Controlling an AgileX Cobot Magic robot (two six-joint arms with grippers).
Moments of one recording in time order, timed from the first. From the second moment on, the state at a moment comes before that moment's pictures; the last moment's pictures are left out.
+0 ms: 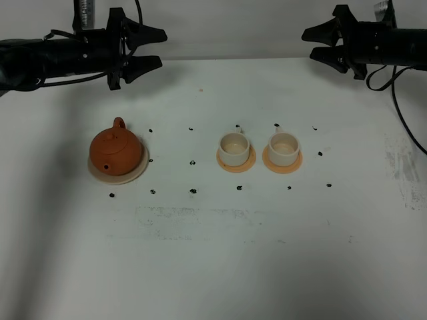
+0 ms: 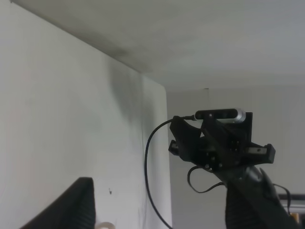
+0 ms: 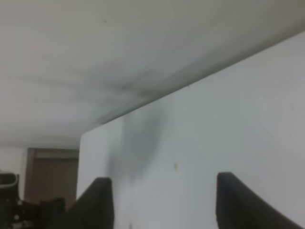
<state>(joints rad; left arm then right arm) 0.01 2.45 -1.86 -1.60 0.97 0.67 0.00 2.44 -1.91 1.48 0.95 -0.67</state>
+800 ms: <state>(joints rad) 0.01 2.26 -1.86 -1.11 0.85 1.34 0.00 2.32 -1.91 1.20 0.75 -1.54</state>
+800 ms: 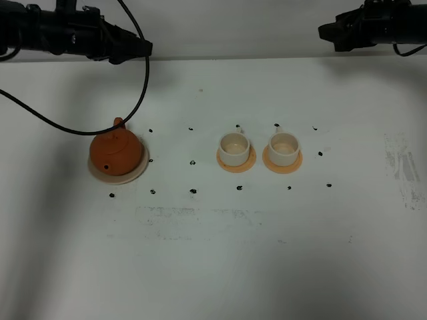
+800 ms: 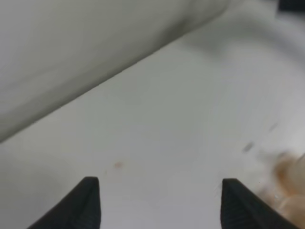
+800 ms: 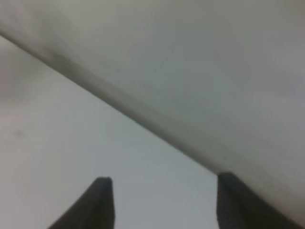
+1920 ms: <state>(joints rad) -0.05 1.49 -1.19 -0.86 0.20 1.32 0.11 1.61 -1.47 0.62 0.56 -1.19</state>
